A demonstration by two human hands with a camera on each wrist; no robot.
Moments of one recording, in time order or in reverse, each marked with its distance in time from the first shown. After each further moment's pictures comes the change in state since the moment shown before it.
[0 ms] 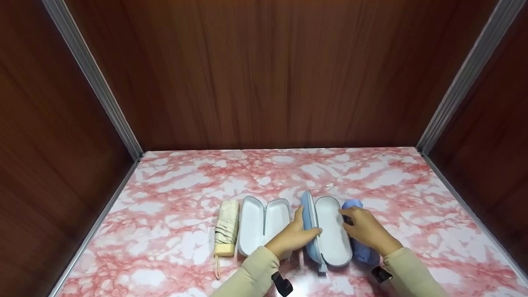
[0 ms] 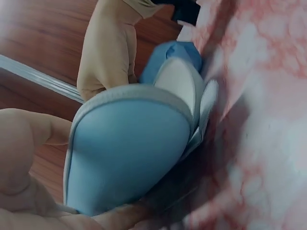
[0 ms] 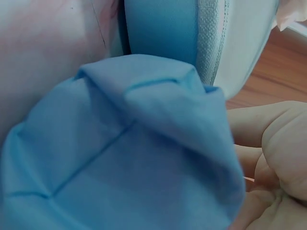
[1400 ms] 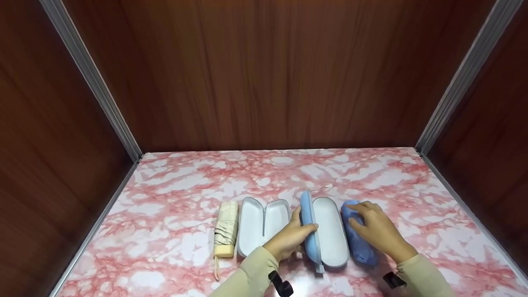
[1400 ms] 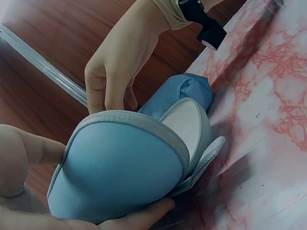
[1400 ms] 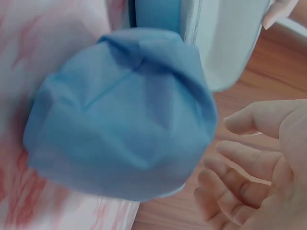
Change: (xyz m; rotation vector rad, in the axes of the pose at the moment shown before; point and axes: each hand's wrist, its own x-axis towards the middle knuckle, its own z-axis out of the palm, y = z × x) left_hand 0.002 0.003 0.002 -0.354 -0.007 -0.109; right_hand -0.019 0.001 -0.019 -0.058 0.120 0.012
